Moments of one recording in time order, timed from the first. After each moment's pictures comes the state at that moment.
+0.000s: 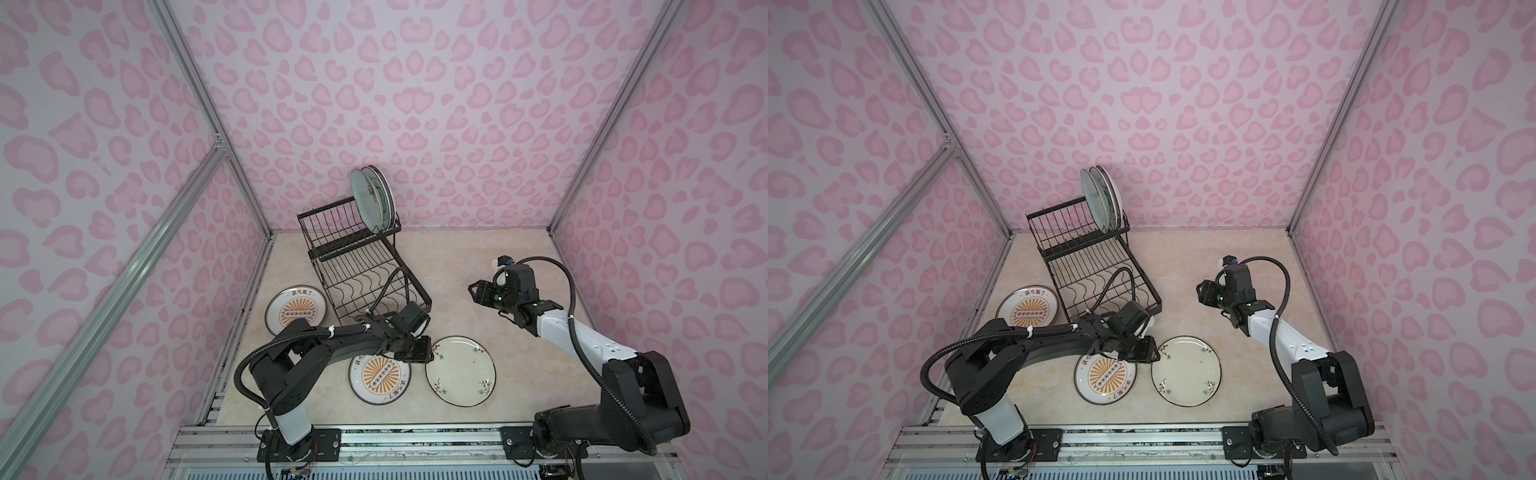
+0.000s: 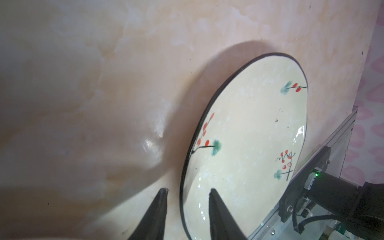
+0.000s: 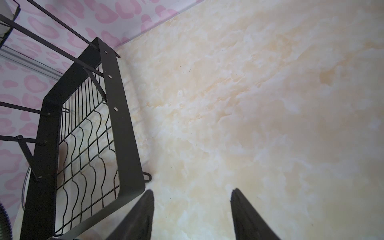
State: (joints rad) left arm -0.89 1.75 0.98 -0.33 0.32 -0.73; right arm 0.22 1.39 0.79 -0.09 -0.18 0.48
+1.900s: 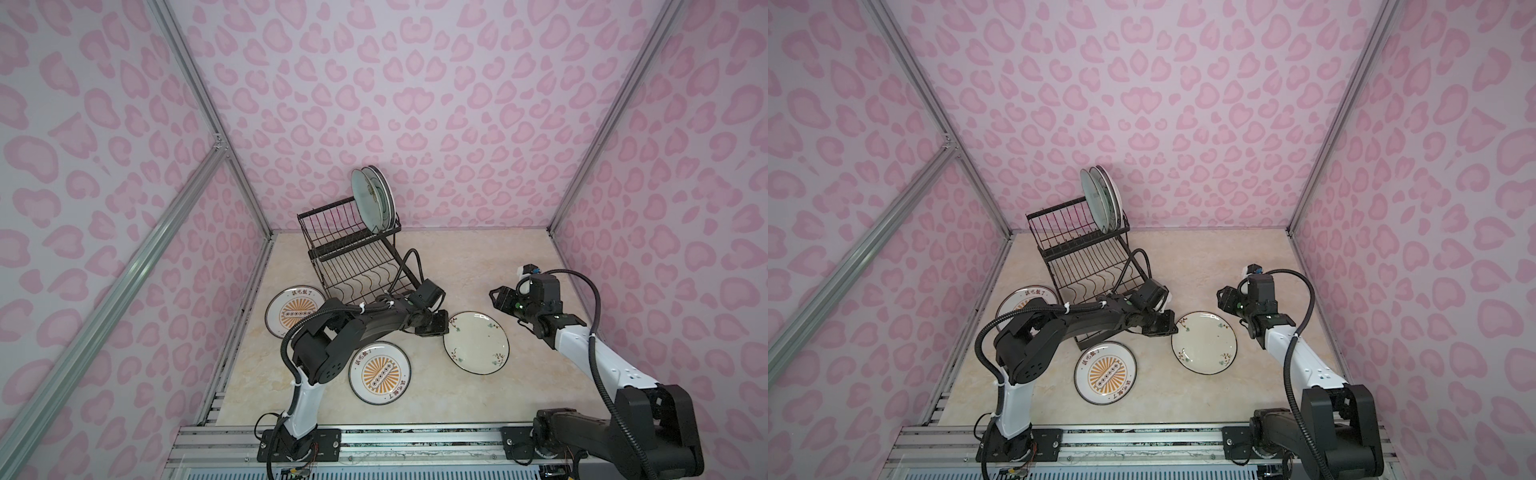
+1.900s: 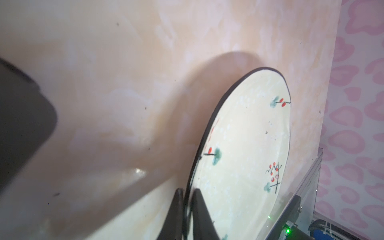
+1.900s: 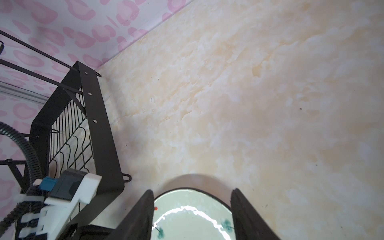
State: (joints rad) left arm -0.83 2.05 1.34 -0.28 0.34 -0.75; right arm 0.05 1.24 0.68 -0.14 -0.22 0.48
